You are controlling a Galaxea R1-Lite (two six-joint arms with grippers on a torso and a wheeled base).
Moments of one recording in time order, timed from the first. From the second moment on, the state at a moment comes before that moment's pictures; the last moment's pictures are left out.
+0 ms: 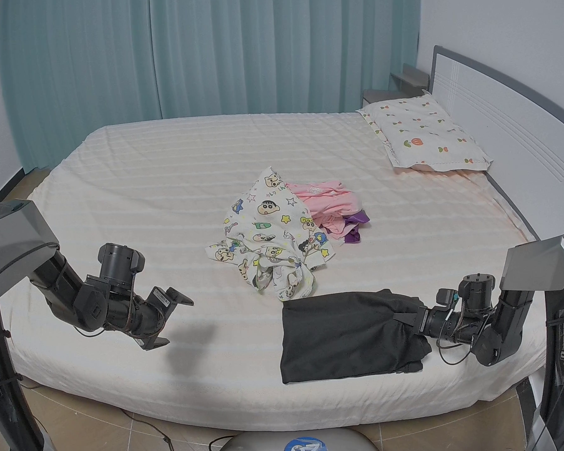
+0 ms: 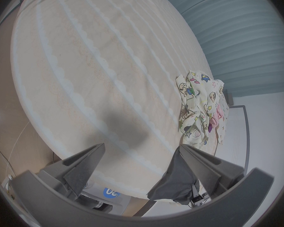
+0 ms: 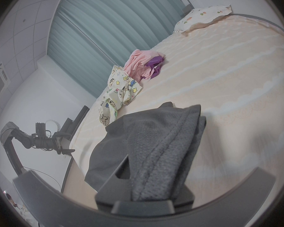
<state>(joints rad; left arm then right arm) -0.14 2.10 -0.78 -0.42 -0.23 -1.09 0.12 2.44 -0.59 -1.34 0.50 0.43</state>
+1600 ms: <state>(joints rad) -0.15 2.10 -0.78 -0.42 -0.23 -1.09 0.03 2.47 -0.75 -1.23 0.51 0.66</state>
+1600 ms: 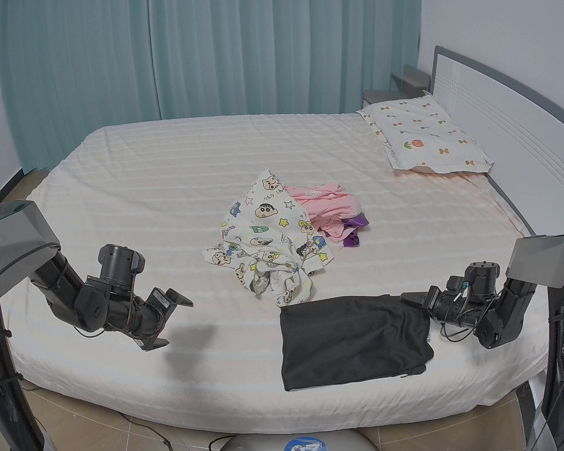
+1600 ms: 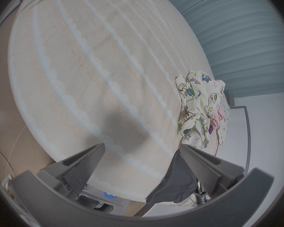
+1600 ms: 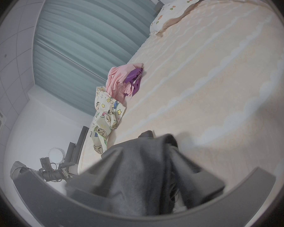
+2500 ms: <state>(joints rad) -0.15 2.10 -0.78 -0.42 -0.23 -1.09 0.00 2.47 -0.75 -1.28 0.45 0.65</state>
